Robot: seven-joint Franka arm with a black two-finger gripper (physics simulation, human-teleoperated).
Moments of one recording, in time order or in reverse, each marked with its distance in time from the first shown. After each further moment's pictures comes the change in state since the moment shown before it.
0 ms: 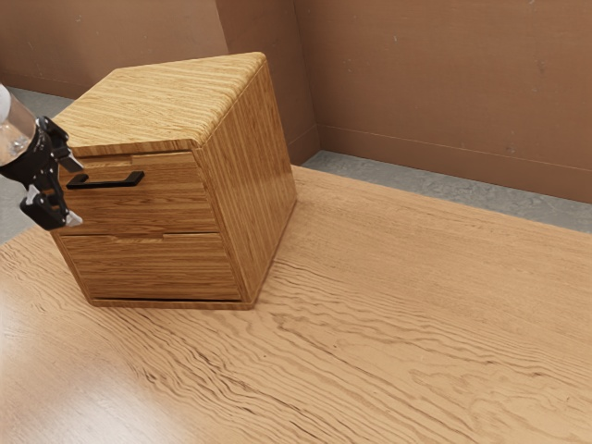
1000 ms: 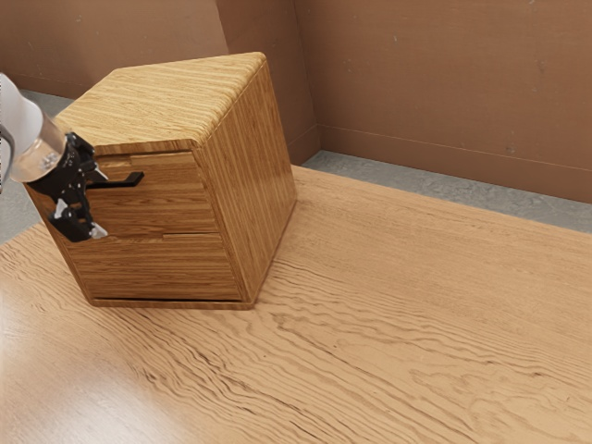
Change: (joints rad) arm -0.029 0.045 0.001 -0.036 -0.007 0.063 -0.011
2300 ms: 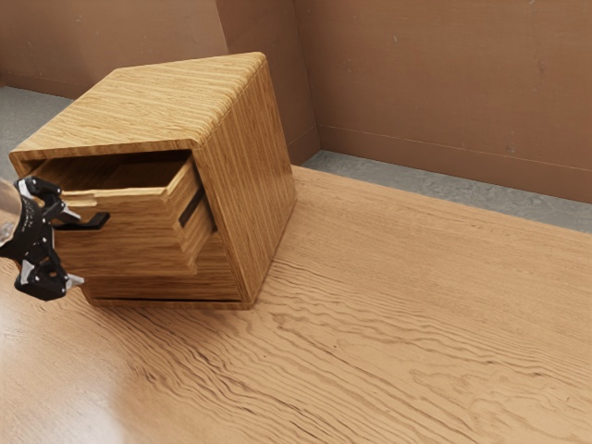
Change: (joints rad) arm 0.065 -0.403 -0.084 -0.391 -0.048 0.148 -0.011
